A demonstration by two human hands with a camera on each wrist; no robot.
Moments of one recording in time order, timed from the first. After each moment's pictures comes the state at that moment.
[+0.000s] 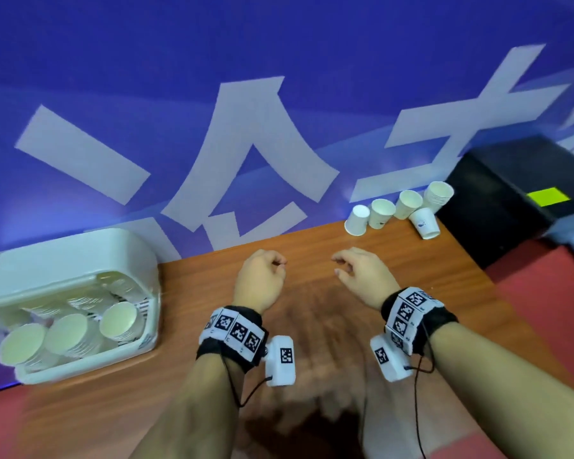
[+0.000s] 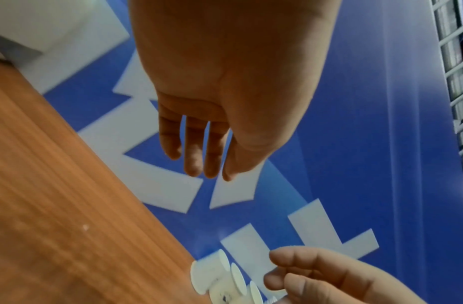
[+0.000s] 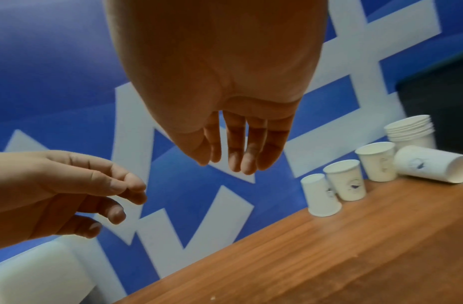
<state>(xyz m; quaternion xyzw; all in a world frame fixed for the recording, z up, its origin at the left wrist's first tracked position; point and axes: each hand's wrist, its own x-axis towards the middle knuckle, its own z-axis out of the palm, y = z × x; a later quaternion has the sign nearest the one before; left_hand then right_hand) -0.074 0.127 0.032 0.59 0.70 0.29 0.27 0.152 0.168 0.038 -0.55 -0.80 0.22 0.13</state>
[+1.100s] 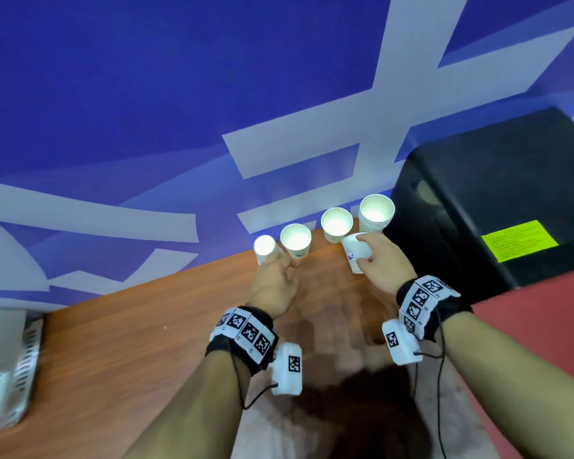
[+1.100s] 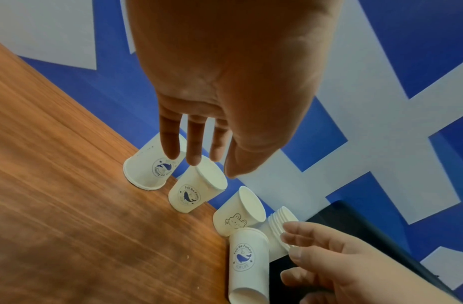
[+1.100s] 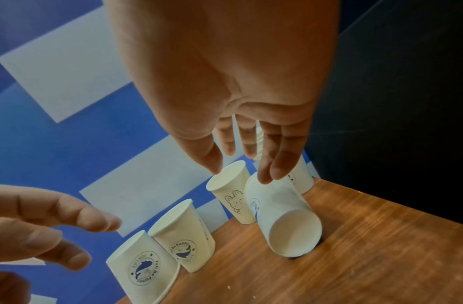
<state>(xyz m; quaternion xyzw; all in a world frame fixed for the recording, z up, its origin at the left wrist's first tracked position) 0.228 0.375 -0.042 0.60 0.71 0.16 0.31 0.458 0.441 -0.054 -0.60 -0.71 0.35 0.13</state>
